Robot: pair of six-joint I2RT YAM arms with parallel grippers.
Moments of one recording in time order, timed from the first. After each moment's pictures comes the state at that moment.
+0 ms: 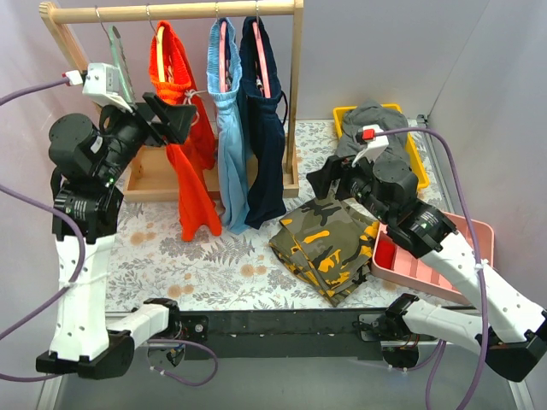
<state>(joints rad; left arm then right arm) -0.10 1.10 1.66 -0.46 0.29 -0.33 0.75 0.99 1.14 -0.34 0.16 0.35</state>
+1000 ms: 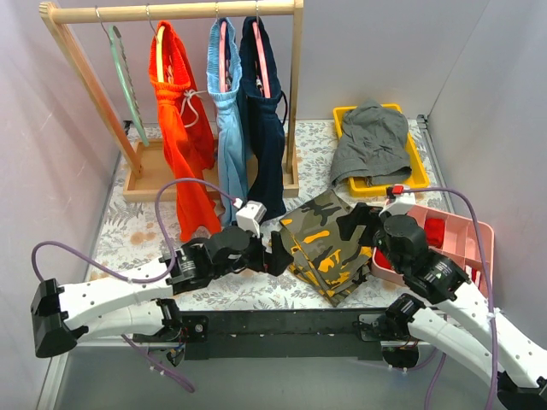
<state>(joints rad) -1.14 0.98 0.73 -0.26 -0.22 -0.69 0.75 0.57 0.66 -0.49 0.38 0.58</state>
